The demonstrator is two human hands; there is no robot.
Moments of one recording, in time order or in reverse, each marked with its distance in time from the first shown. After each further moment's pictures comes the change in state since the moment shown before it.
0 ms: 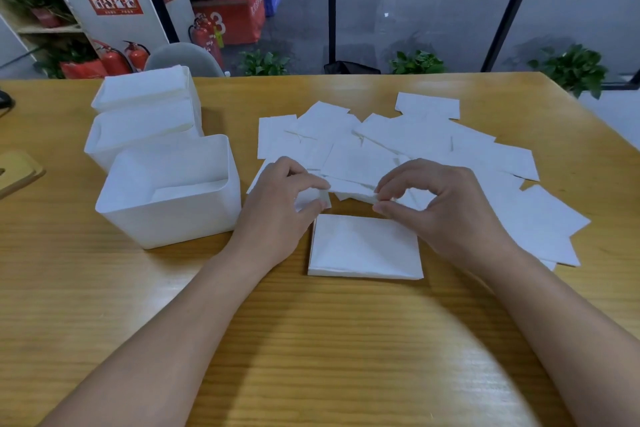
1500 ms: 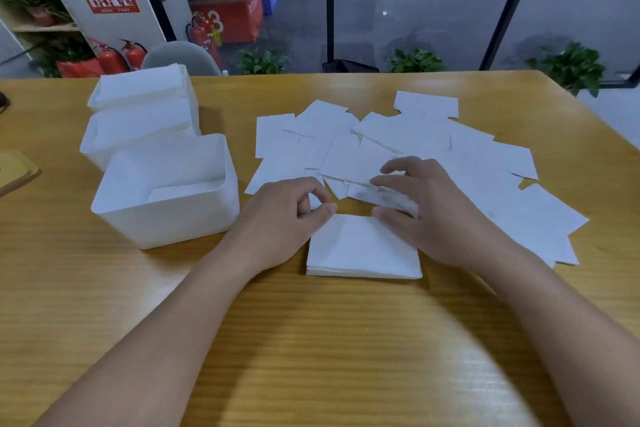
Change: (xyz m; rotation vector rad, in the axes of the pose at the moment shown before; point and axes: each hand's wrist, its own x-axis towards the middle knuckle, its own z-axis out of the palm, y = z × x) left_hand -0.004 0.010 -0.011 -0.131 -0.203 -0.042; right_hand 0.002 0.024 0.006 -0.357 -0.234 0.136
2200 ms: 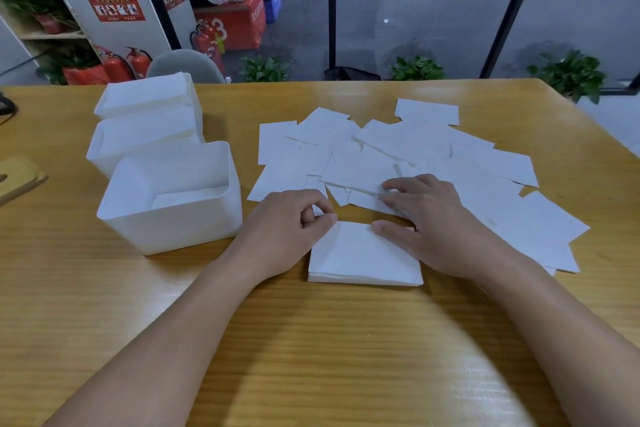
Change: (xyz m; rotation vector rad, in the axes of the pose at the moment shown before) left_hand 0.003 -0.009 0.007 0.053 -0.001 -0.017; right_hand 0.003 0.003 0.002 -0.197 -0.094 0.007
